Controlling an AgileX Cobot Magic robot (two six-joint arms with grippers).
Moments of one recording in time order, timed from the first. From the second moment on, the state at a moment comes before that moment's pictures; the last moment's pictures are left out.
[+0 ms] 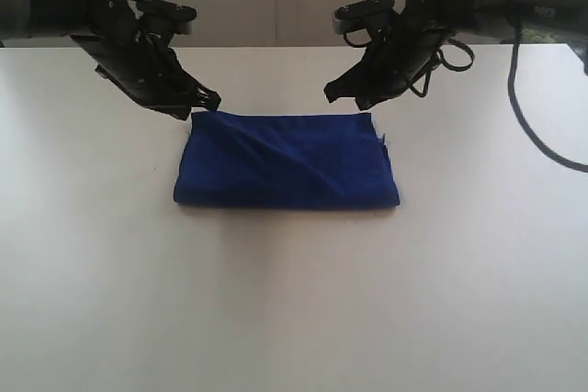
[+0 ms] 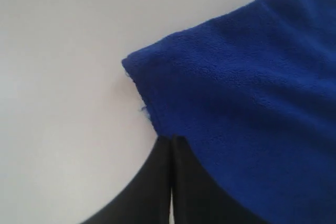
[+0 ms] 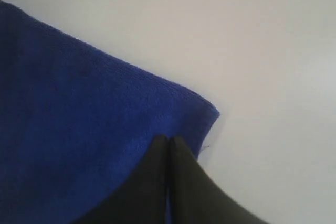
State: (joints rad) left arm -0.36 2.01 -1.54 -0.12 0.63 0.19; right arm 0.29 2.23 -1.79 0.15 0.70 -0.27
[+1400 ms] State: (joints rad) left arm -0.36 2.18 -1.58 -0.31 0.71 0.28; right arm 0.24 2.30 -1.82 0.14 0.65 -0.28
